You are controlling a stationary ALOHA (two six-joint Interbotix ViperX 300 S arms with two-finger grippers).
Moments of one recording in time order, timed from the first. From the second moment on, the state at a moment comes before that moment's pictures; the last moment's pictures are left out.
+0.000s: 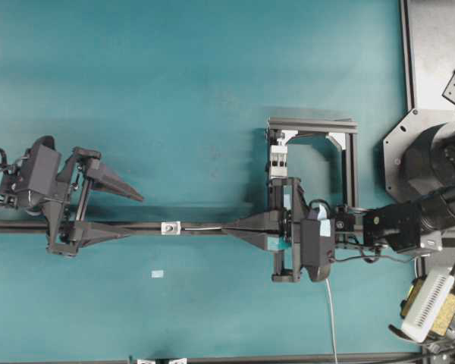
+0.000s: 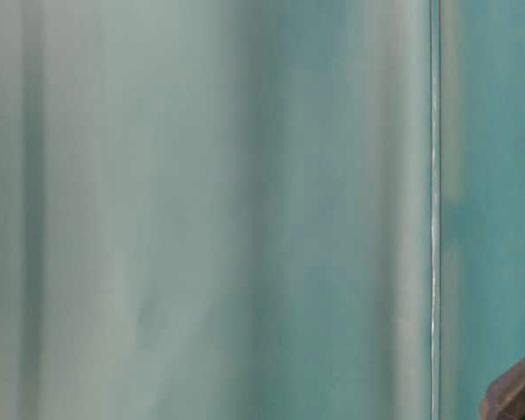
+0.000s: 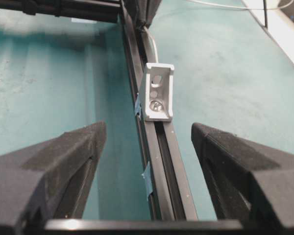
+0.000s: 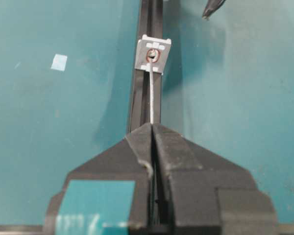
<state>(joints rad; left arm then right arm) -0.24 0.35 0.97 -0.05 -1.20 -0.16 0.59 0.19 1.04 0.73 -1.00 -0.26</state>
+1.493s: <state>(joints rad) -0.26 0.41 0.93 -0.05 -1.18 -0.16 0.59 0.21 1.03 0.75 -1.02 -0.23</state>
